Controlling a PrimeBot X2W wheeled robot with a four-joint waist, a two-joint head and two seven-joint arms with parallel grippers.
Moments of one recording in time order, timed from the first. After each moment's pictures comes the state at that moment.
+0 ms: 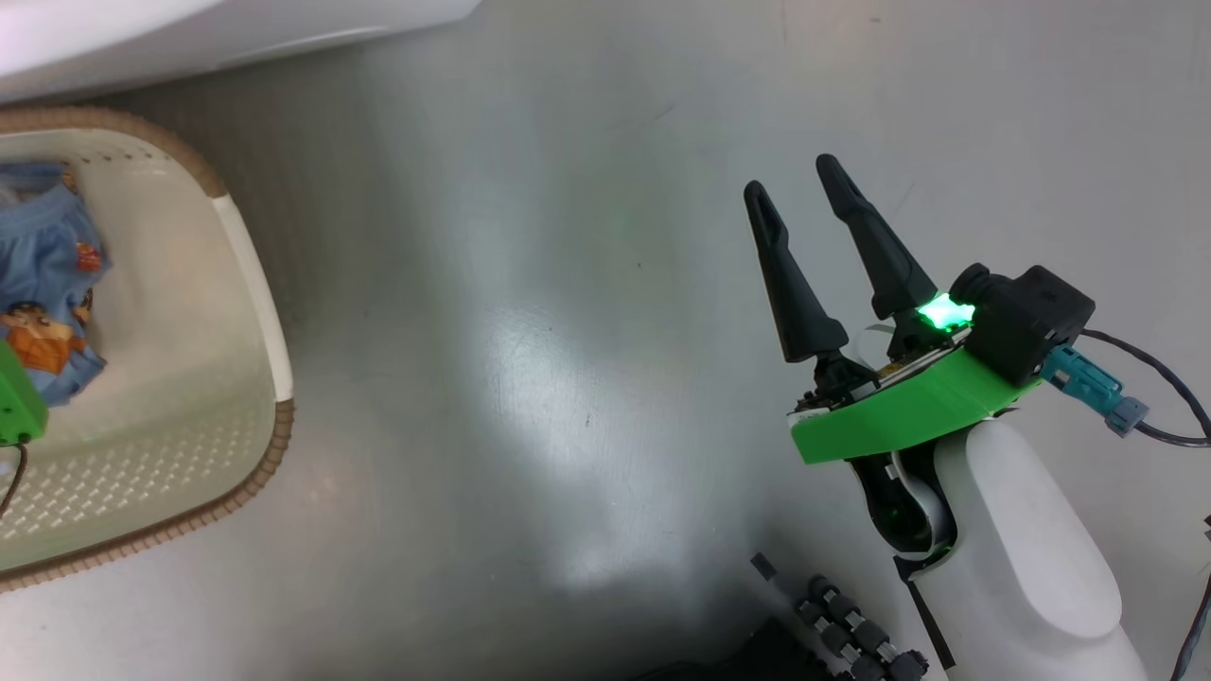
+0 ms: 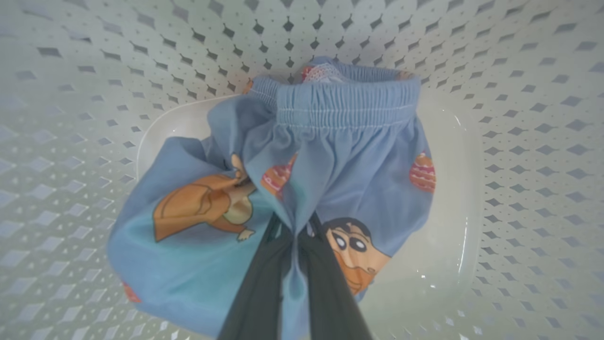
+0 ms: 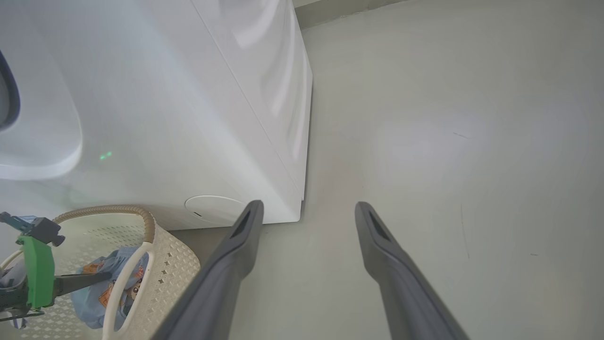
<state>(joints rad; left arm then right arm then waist) -1.01 0.45 -0.49 1.27 -0.67 -0.13 -0.07 -0.51 -0.06 0.25 0.15 0.42 0.13 -0.25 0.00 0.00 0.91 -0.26</state>
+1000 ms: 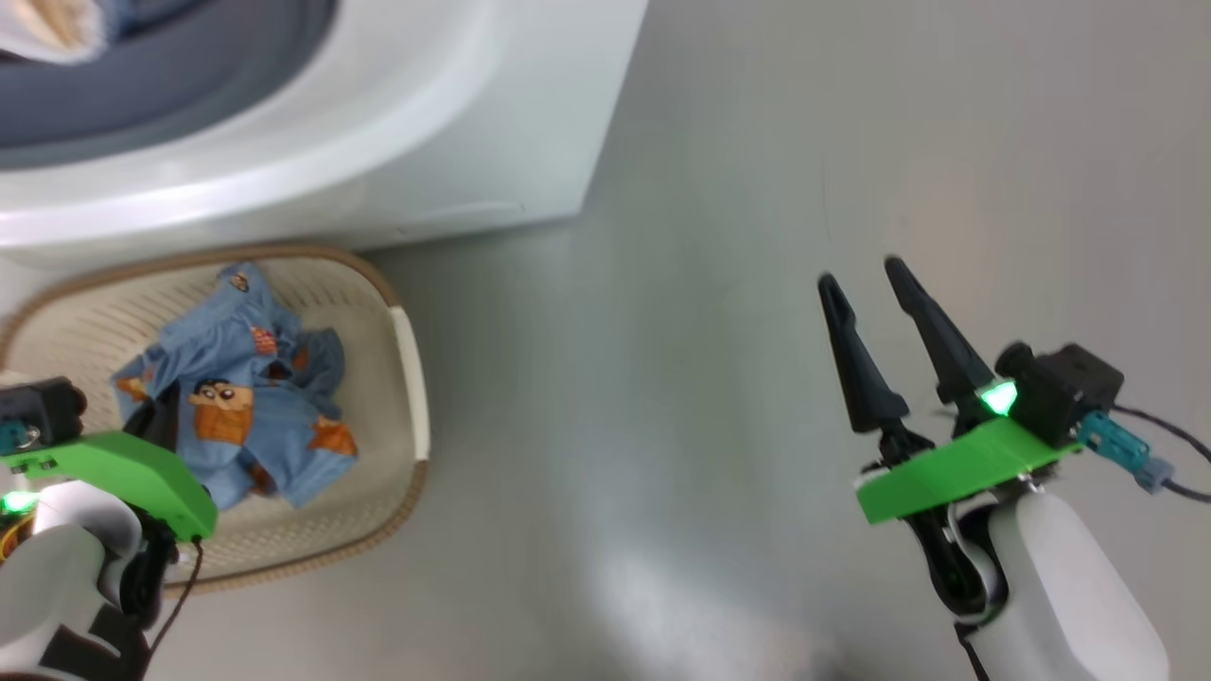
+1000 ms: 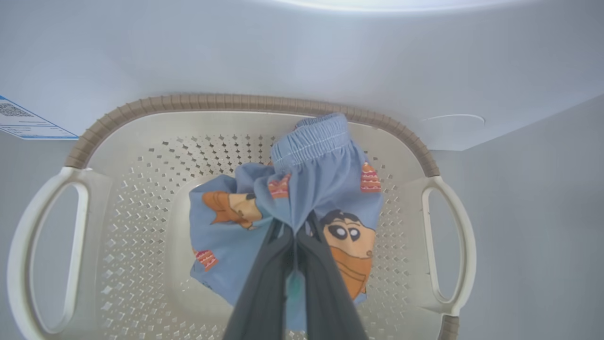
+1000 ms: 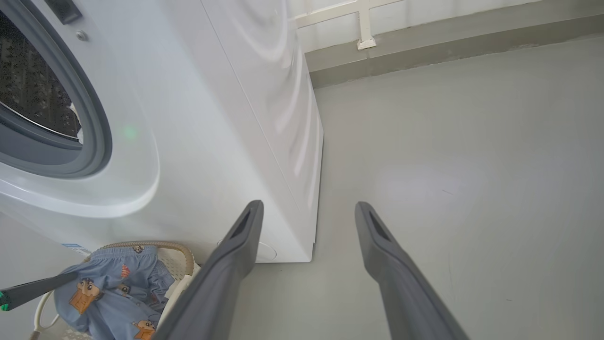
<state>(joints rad) -0.74 0.35 -0.56 1.09 -0.85 -0.13 -0.25 -0.40 -0.12 0.18 0.22 0.41 0.13 -0.25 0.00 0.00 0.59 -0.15</state>
